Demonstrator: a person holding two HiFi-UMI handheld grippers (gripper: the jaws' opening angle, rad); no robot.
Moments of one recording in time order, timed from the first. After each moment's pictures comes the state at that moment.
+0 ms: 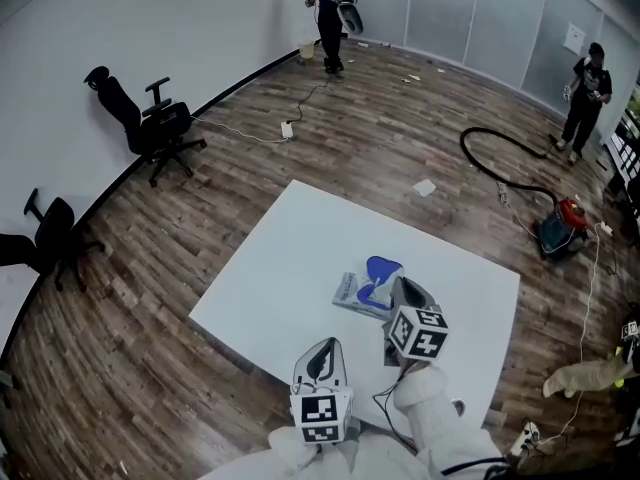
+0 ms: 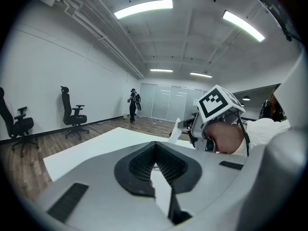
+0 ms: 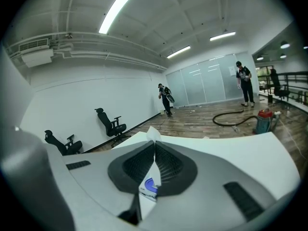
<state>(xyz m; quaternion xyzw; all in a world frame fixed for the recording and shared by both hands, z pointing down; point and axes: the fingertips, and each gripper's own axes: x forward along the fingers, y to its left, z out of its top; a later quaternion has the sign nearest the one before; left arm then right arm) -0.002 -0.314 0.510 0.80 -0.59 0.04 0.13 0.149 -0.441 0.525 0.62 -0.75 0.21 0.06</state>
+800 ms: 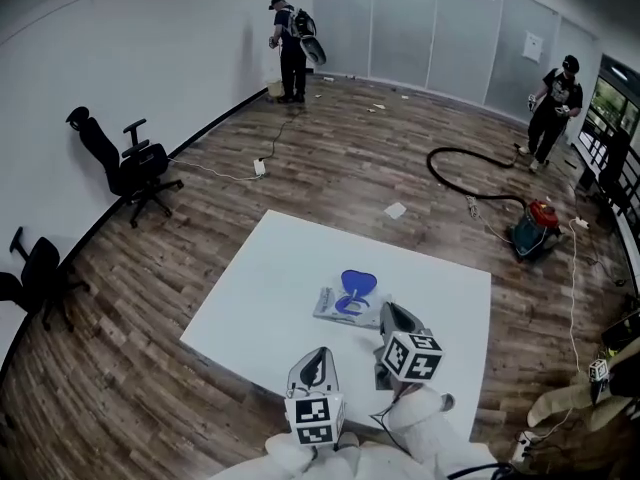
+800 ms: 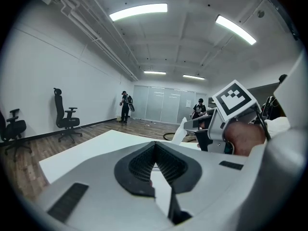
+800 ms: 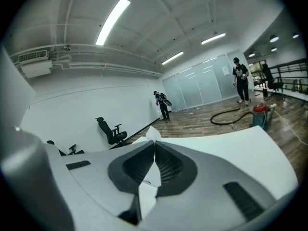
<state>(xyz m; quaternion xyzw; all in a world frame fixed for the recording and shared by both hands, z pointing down) 0.014 -0.299 0.501 0.82 -0.56 0.03 0.12 0.166 -0.376 0.502 0.63 -0.74 0.22 0.01</state>
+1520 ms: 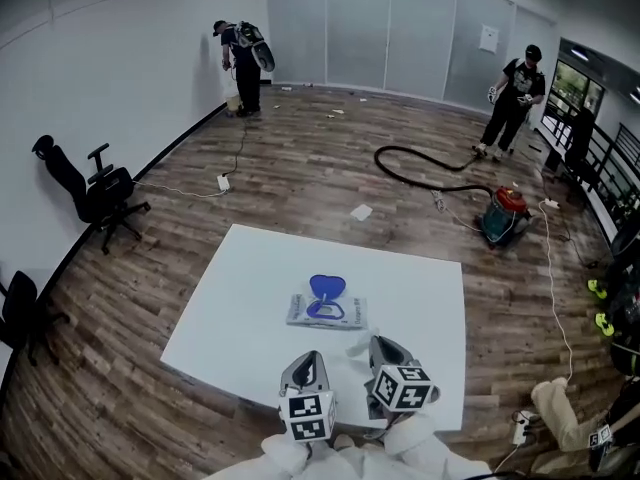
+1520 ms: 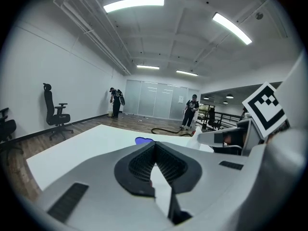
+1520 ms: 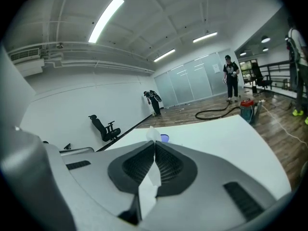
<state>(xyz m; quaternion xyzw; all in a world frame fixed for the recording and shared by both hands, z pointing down) 0.055 -0.301 0.523 0.85 -0.51 0.06 0.13 0.199 -0.298 0.541 0.66 -0.71 0.24 0.02</state>
